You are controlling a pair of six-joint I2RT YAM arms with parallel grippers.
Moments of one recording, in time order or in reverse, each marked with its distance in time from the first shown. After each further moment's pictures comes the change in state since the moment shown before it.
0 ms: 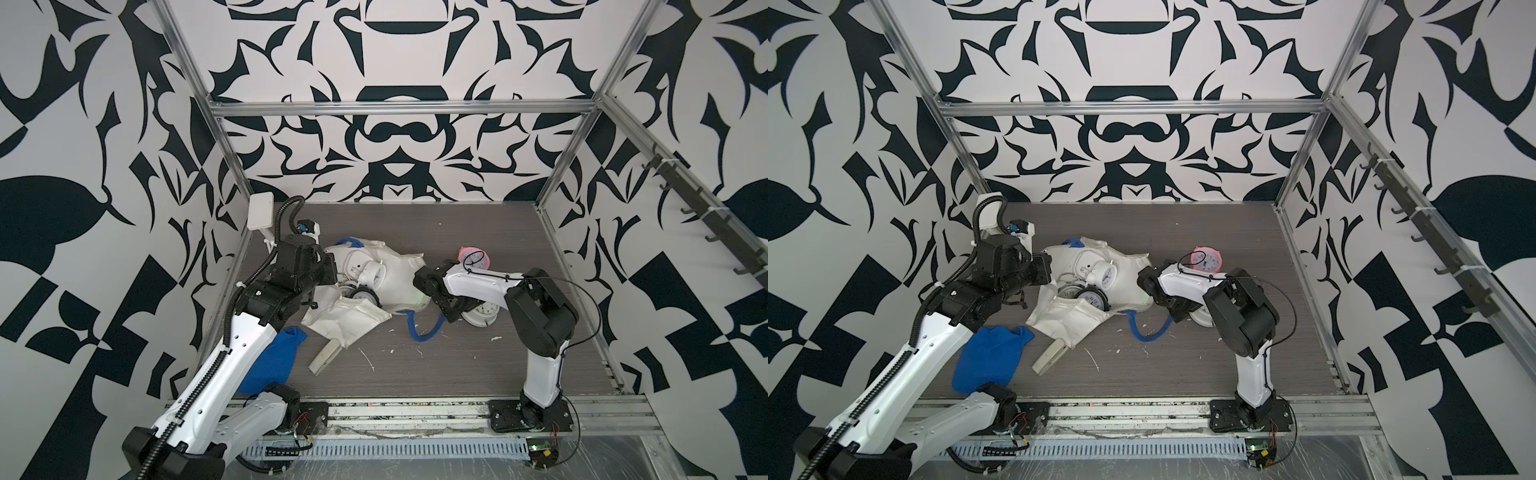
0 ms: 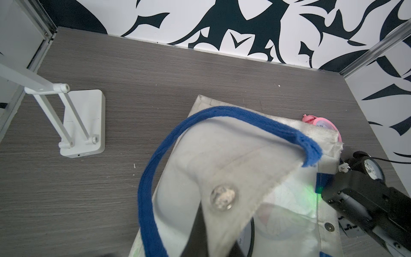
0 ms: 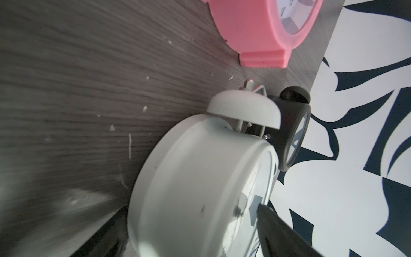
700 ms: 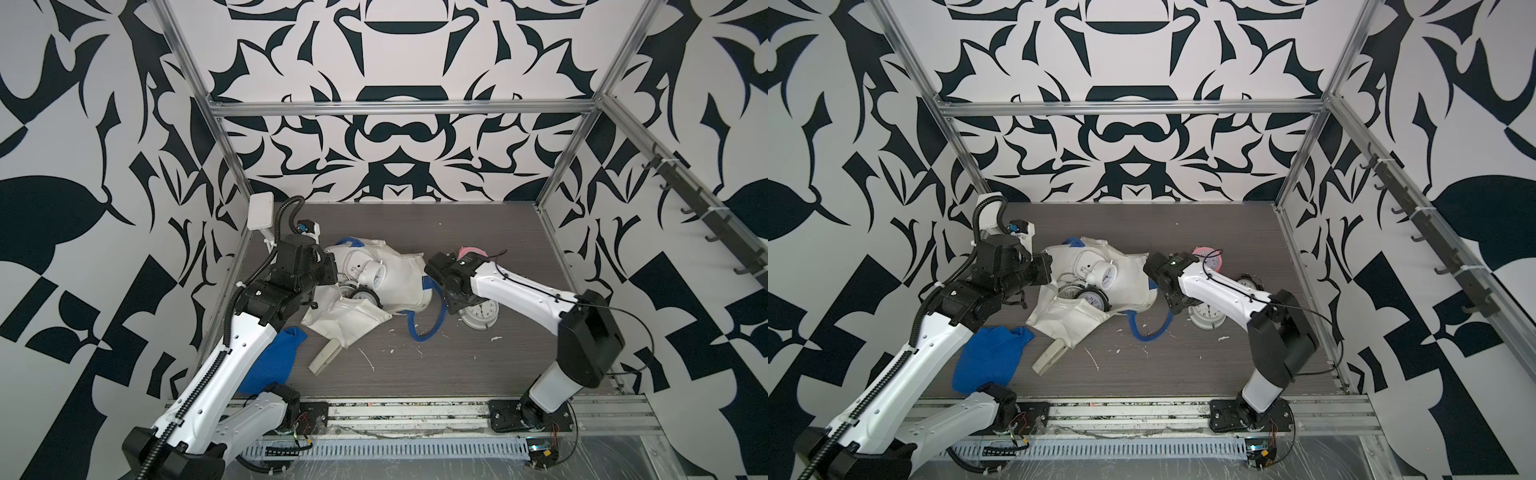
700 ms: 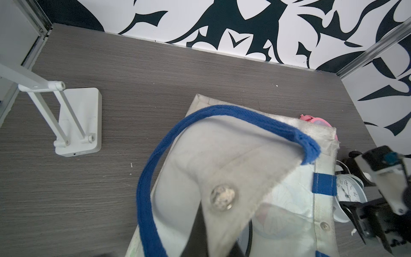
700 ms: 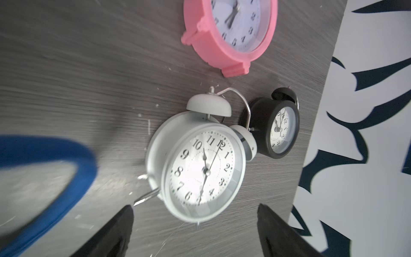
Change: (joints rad) left arm 0.000 0.000 0.000 0.000 0.016 -0.013; right arm 0.000 -0.314 -0.004 0.010 -0.142 -0.023
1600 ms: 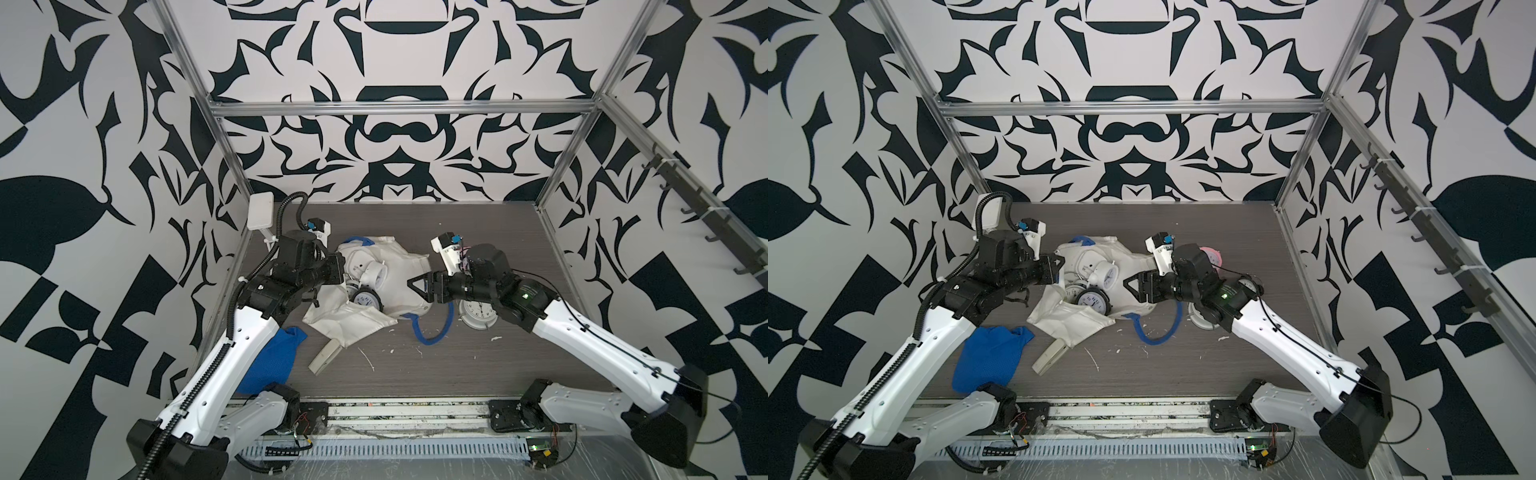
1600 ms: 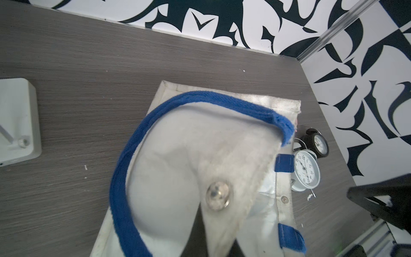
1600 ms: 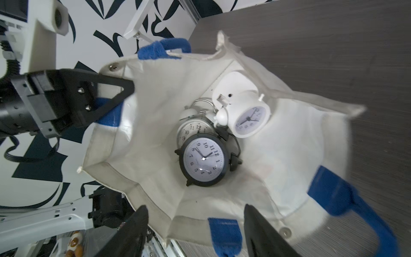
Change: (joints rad) left arm 0.003 0.041 0.029 0.003 0.232 -0.003; right arm 0.032 -0.400 -0.205 0.769 -0.825 0.122
